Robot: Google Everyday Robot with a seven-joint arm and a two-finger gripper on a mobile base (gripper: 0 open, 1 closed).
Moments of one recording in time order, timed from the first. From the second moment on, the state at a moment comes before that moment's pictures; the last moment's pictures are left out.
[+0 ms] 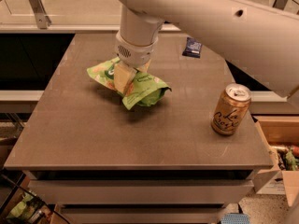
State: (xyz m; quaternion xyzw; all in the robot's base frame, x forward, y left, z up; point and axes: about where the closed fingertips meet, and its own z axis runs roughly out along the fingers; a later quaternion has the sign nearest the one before) arm 0.569 0.049 0.871 -0.45 0.89 0.06 0.12
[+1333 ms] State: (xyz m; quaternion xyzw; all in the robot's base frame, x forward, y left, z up) arm 0.584 0.017 0.958 -0.48 0.86 0.10 0.15
